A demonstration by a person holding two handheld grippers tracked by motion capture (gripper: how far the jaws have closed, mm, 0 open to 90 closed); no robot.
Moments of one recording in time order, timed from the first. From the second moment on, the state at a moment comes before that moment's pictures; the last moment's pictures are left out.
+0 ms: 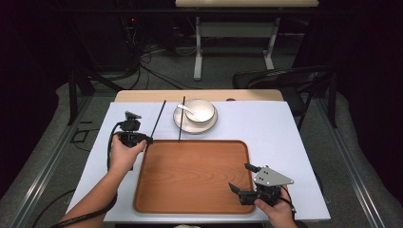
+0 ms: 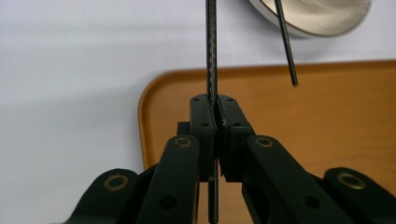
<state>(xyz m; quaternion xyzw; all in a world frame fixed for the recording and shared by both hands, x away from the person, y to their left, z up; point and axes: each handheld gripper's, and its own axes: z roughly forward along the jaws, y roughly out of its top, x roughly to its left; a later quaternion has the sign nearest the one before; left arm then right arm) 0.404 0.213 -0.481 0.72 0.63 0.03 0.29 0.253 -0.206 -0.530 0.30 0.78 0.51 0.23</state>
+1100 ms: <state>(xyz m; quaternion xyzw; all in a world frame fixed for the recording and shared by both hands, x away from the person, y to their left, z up) 0.278 0.228 -0.510 0.74 0.61 -0.01 0.28 0.253 -0.206 -0.530 0.30 0.78 0.51 0.23</state>
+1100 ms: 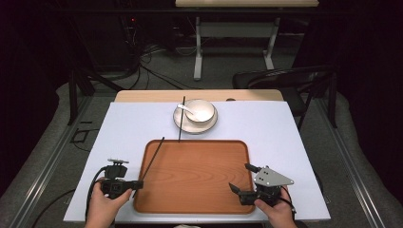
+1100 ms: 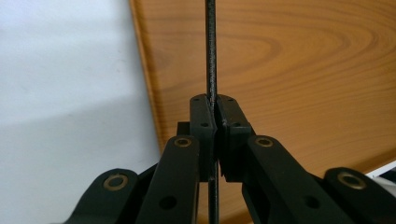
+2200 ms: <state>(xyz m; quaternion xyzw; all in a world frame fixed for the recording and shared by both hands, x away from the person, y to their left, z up) 0.281 0.196 -0.528 0.77 0.59 -0.01 0.25 0.253 -0.206 -0.530 0.30 0.78 0.51 0.23</state>
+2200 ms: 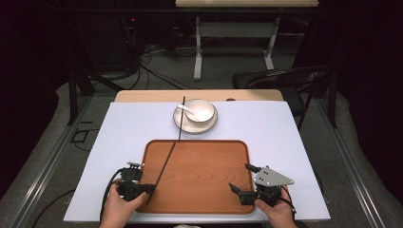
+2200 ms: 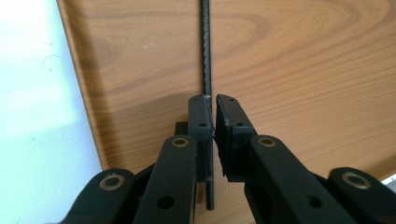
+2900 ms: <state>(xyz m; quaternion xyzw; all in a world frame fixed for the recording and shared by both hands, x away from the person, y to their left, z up) 0.287 0.204 -0.508 0.76 0.58 0.01 0.28 0.253 -0.205 -0.530 0.30 0.78 0.51 0.23</state>
